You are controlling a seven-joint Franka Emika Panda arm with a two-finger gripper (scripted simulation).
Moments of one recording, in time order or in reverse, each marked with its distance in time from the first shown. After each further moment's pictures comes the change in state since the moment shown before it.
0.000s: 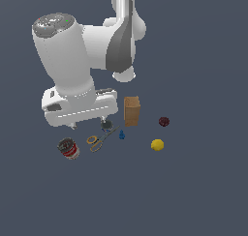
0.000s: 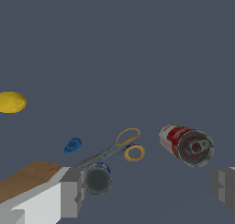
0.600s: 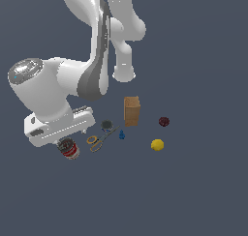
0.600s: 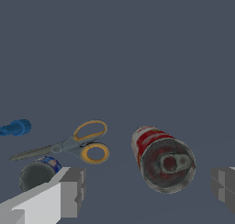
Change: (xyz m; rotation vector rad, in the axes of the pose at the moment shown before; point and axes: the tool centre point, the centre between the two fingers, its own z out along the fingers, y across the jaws) arm -0.013 0.079 0.074 0.012 -0.023 -0.188
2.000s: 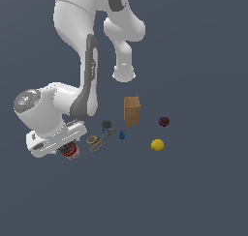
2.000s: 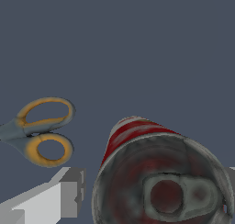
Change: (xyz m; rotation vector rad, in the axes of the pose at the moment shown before) arm -0.026 0.040 0.086 0.012 -0.010 -0.115
